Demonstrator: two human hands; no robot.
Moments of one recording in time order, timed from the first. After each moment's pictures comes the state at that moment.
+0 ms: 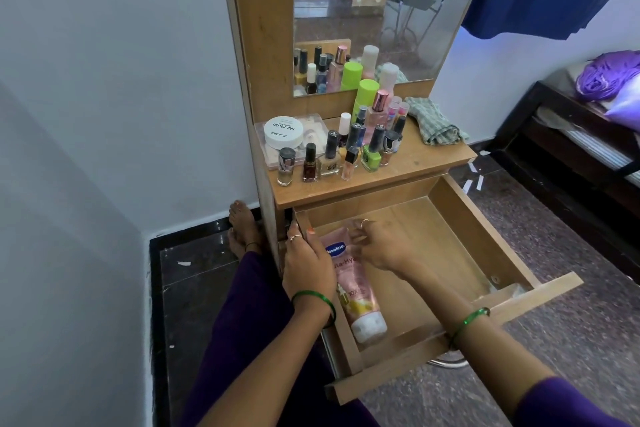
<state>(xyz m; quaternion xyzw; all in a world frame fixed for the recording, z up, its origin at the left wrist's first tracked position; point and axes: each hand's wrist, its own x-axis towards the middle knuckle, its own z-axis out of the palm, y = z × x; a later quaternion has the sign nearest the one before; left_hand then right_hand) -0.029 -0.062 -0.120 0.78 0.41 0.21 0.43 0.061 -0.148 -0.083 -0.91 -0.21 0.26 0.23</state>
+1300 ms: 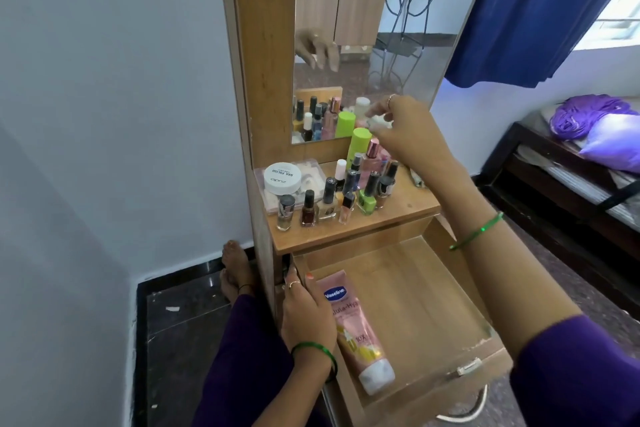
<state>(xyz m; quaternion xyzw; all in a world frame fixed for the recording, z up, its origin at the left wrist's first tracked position) -0.032 -0.063 -0.120 0.78 0.41 0.22 0.42 0.144 -0.103 0.091 -0.90 -0.29 -0.15 0.29</state>
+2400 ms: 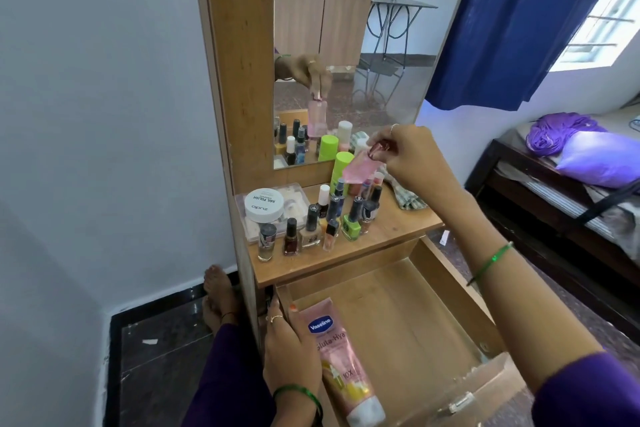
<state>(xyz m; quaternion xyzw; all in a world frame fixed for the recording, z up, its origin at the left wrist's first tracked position) -0.026 -0.060 -0.125 0.77 0.43 0.19 0.44 0.171 -0.133 0.089 -0.90 -0.32 -0.16 0.26</state>
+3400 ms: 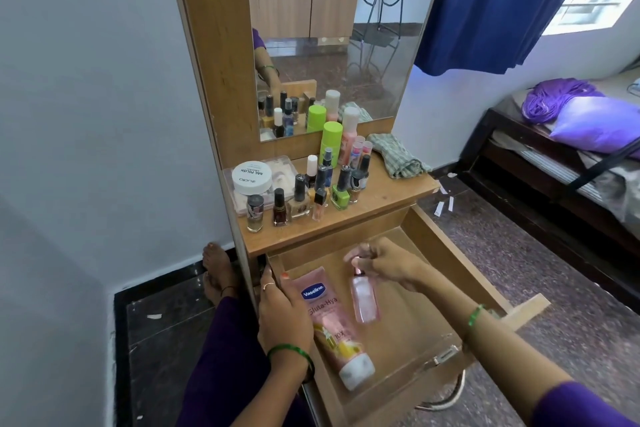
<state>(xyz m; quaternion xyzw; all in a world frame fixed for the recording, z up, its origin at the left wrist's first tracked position) -0.028 -0.065 -0.118 0.76 0.41 0.21 0.46 0.111 -0.192 -0.074 -0.82 -0.20 0.34 0.41</state>
